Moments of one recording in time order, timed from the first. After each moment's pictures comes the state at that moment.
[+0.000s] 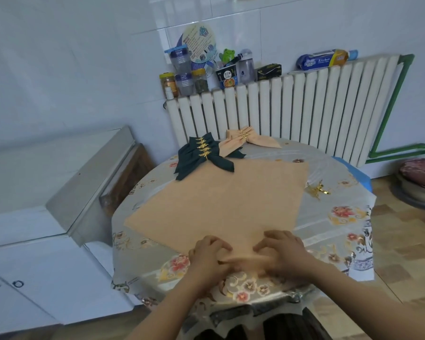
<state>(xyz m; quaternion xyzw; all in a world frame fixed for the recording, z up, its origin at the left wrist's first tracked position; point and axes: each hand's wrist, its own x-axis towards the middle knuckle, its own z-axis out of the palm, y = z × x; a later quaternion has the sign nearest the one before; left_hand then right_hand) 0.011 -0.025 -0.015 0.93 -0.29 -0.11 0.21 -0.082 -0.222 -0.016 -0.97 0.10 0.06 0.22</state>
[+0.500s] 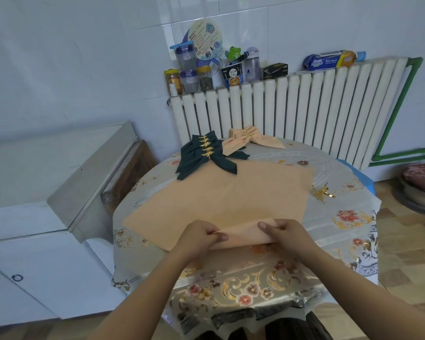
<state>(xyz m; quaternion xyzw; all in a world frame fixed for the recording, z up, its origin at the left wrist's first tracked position) 0.054 -0.022 0.027 0.89 -0.30 -0.16 0.32 -0.066 -0.222 0.012 -0.79 0.20 -0.09 0.57</state>
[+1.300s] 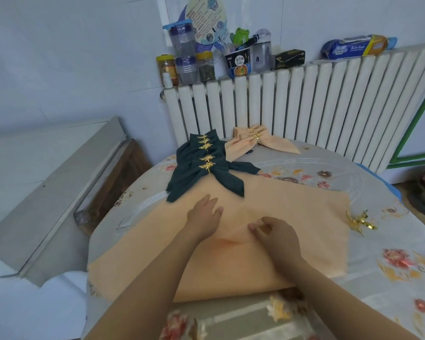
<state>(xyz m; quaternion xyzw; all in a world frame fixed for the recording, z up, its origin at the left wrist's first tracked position) 0.206 -0.099 -0.009 0.94 -0.27 -0.09 0.20 0.062 -0.236 -0.021 -0.90 0.24 -0.16 0.33</state>
